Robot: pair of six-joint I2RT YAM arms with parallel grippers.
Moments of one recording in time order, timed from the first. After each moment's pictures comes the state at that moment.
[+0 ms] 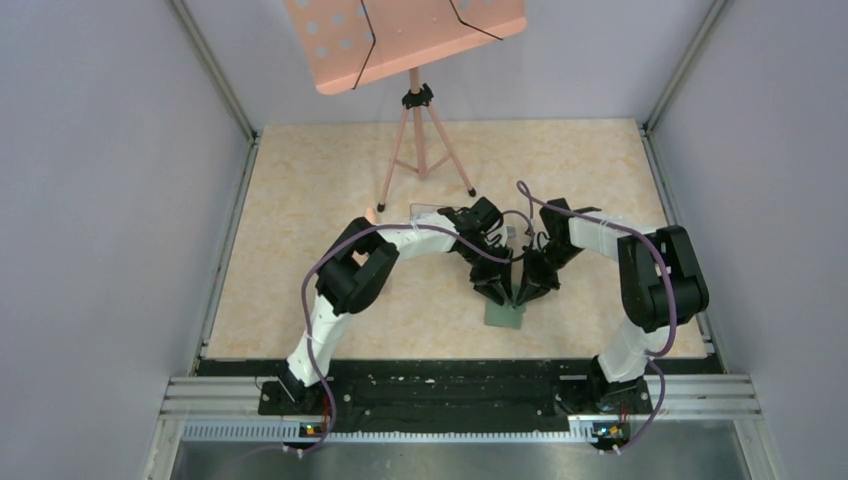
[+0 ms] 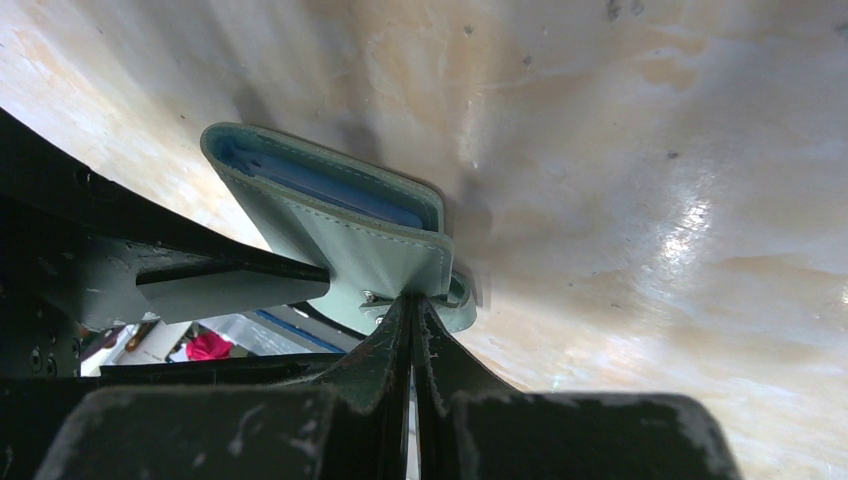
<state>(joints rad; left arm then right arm) -0.84 2.23 1.62 -0.55 0.73 -0.67 0.25 1.72 0.95 -0.80 -0.49 0.32</state>
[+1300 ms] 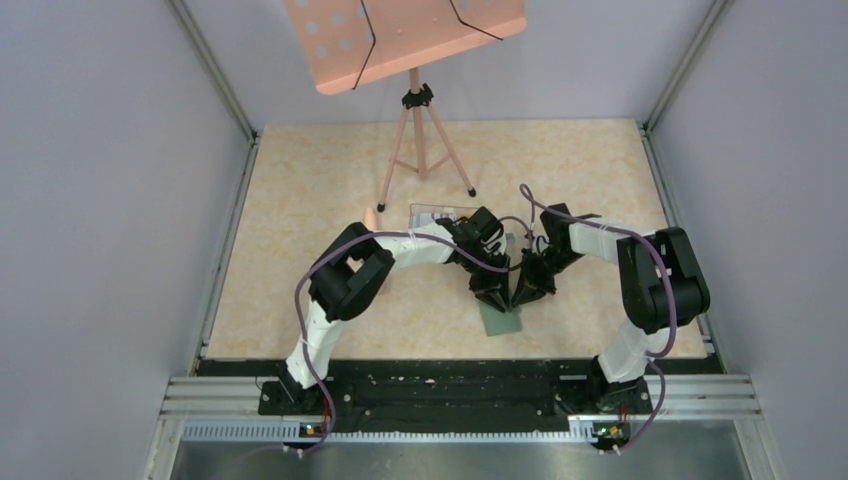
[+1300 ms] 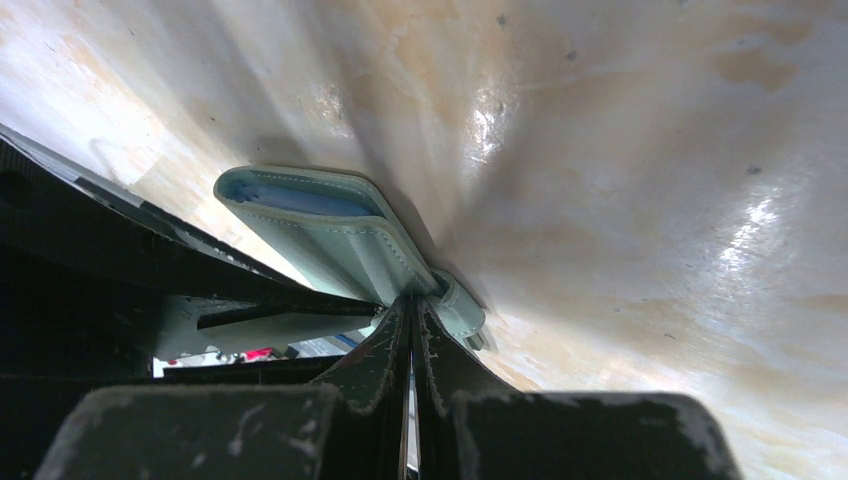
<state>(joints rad) -0.88 2.16 1.50 -0.45 0.66 -0.74 0.25 1.71 0.89 -0.71 -0.57 0.40</state>
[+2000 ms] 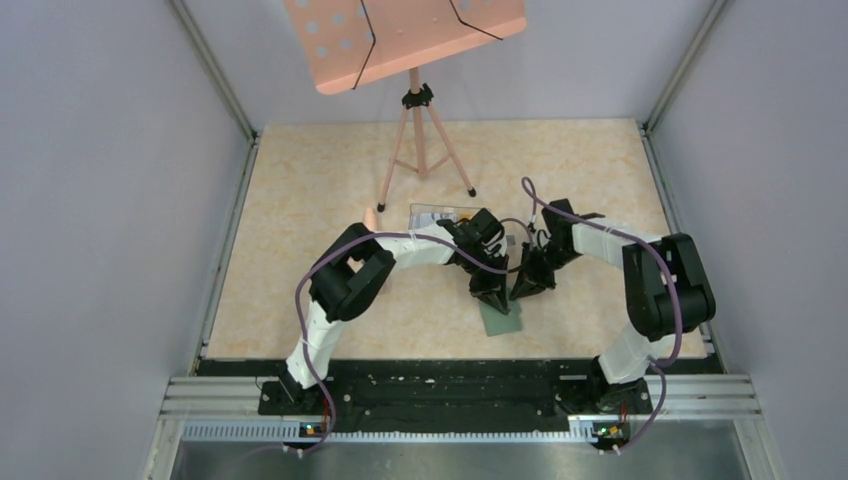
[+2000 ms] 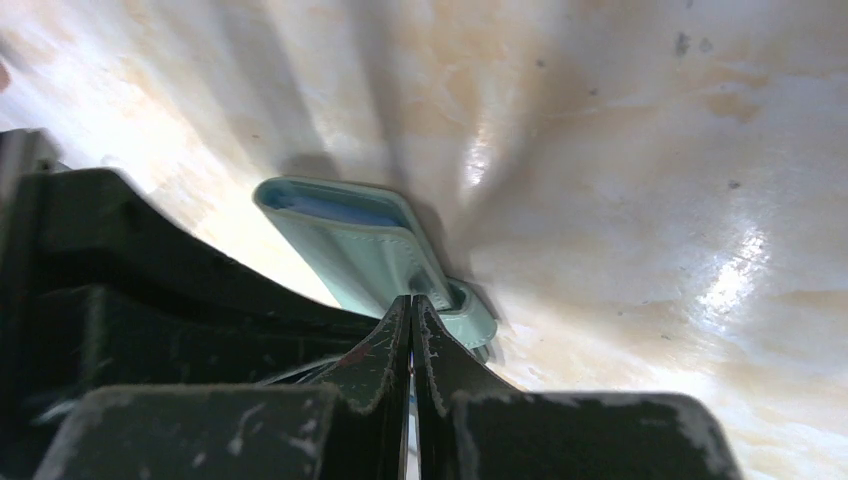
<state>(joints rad) -0.88 2.16 1.50 -0.45 0.66 -0.73 0.25 1.68 0.89 -0.68 -0.56 0.40</state>
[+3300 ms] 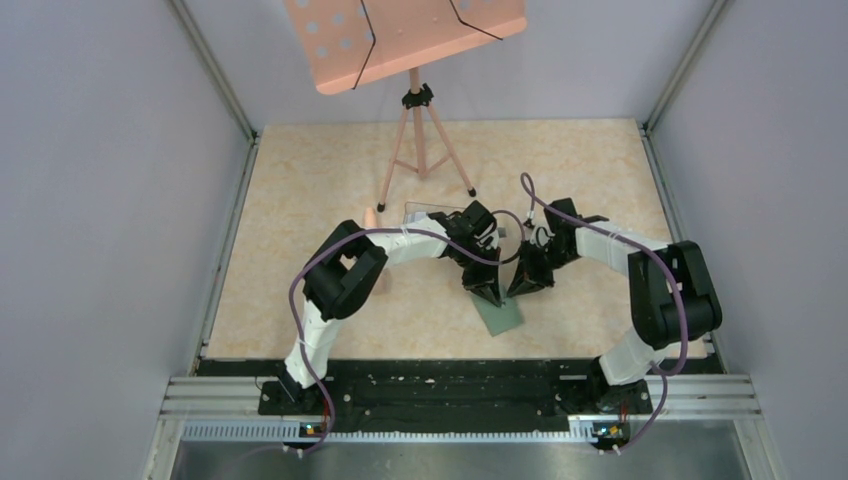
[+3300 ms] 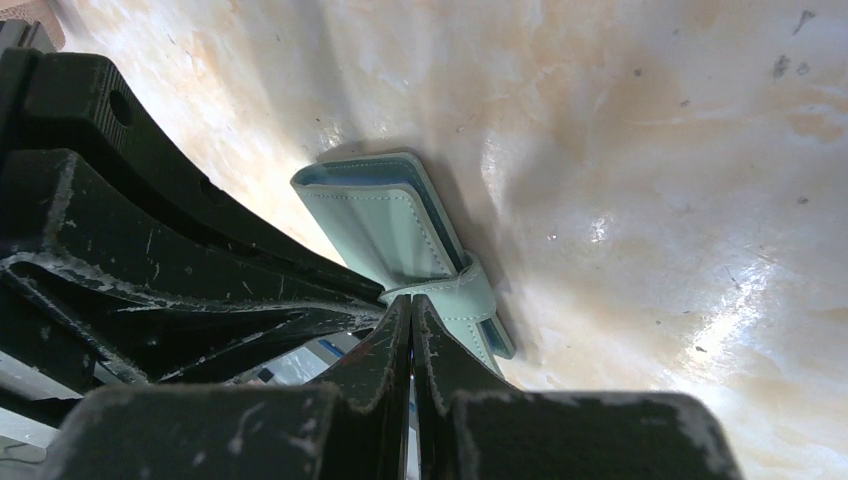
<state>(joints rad) -0.84 2.13 1.50 -0.50 0.63 -0.72 0.25 1.61 0.86 -0.61 -0.61 0.36</state>
